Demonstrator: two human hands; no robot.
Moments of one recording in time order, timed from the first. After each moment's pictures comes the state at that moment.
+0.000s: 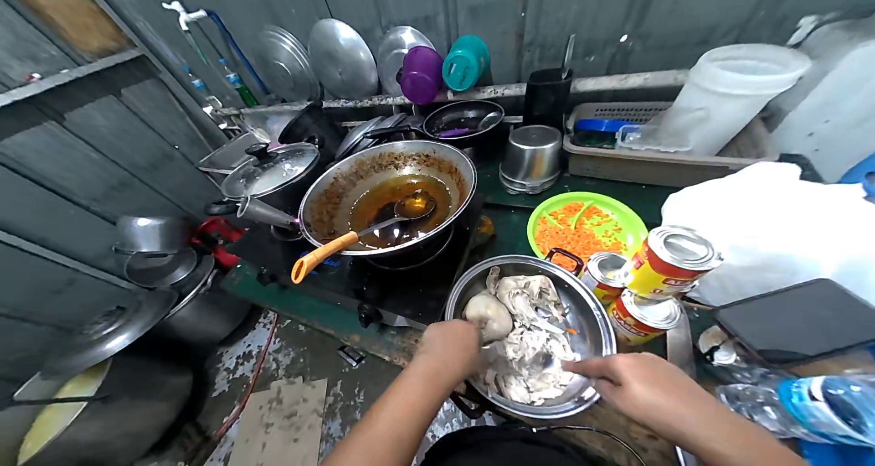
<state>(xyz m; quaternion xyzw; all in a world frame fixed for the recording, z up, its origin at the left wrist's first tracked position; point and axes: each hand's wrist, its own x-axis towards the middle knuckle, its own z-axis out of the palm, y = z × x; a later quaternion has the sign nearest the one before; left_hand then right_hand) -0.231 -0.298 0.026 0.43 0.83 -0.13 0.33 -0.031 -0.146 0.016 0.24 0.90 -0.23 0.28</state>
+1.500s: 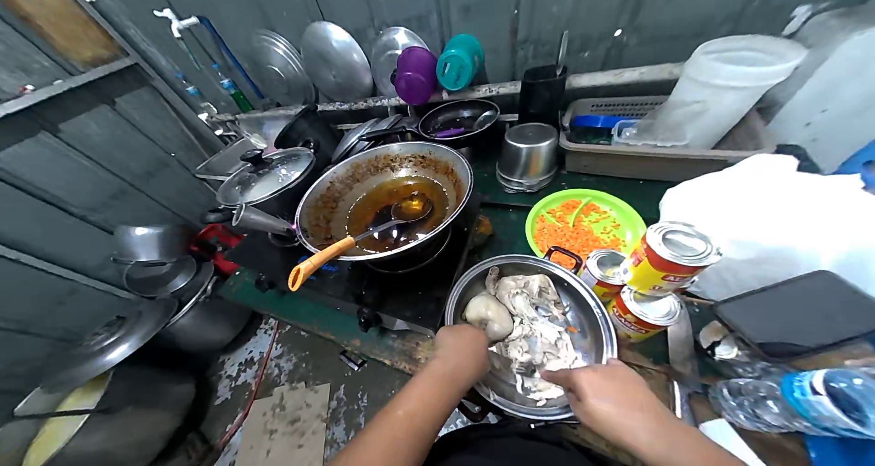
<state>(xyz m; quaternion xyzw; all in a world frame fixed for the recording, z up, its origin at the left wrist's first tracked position) -0.225 -0.286 -0.005 0.44 0.82 -0.17 0.32 -0.049 -0.178 -0.003 0.25 0.90 -0.19 0.29</state>
